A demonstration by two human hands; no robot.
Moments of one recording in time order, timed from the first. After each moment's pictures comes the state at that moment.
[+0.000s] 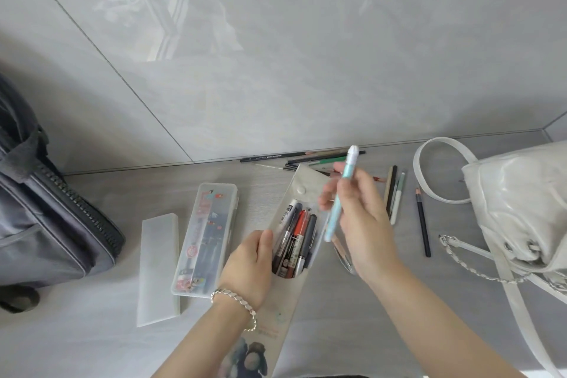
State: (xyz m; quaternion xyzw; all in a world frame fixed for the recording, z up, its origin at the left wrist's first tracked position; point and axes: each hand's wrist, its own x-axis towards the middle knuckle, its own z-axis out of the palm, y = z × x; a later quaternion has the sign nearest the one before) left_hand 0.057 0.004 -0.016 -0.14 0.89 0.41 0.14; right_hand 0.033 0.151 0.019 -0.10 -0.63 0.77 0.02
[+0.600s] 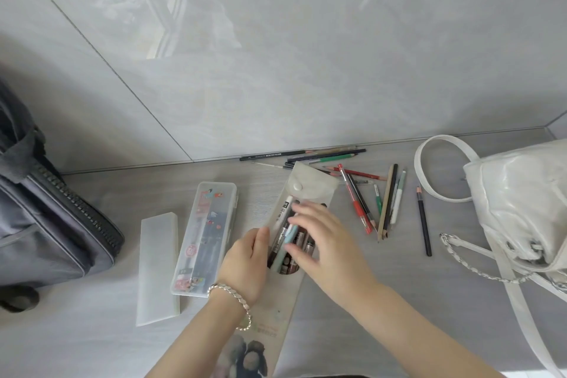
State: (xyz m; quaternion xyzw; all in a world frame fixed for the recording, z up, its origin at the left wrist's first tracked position) left_hand 0.051 0.002 -0.018 -0.14 0.88 0.43 0.14; right_hand 0.050 0.143 -0.041 0.16 -0.90 0.40 0.05
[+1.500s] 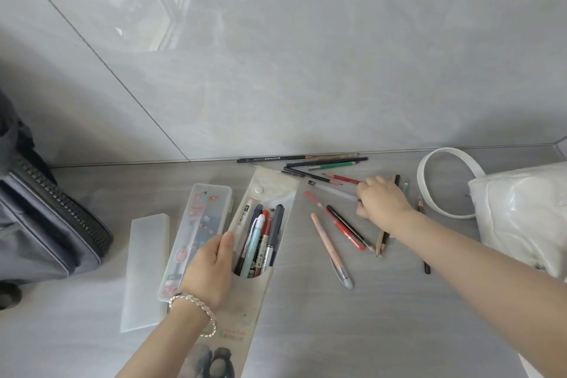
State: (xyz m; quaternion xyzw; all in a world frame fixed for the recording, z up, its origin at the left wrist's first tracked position) left_hand 0.042 -0.030 -0.029 -0.23 0.87 0.41 0.13; right_hand -0.069 0.240 -0.091 0.10 -0.98 -0.05 -0.19
